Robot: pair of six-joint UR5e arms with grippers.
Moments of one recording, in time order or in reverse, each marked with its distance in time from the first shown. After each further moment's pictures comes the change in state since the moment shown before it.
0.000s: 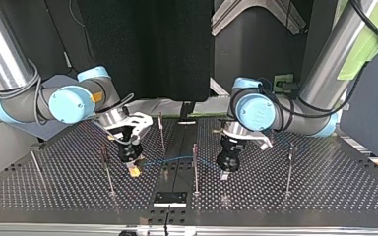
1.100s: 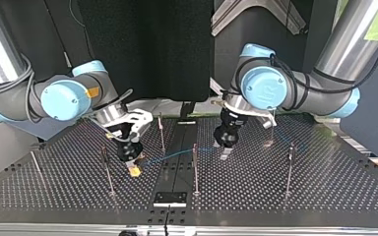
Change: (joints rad) left arm -0.027 0.176 -0.109 -0.243 0.059 0.054; right arm 0.014 -0.042 0.001 0.047 -0.002 -0.003
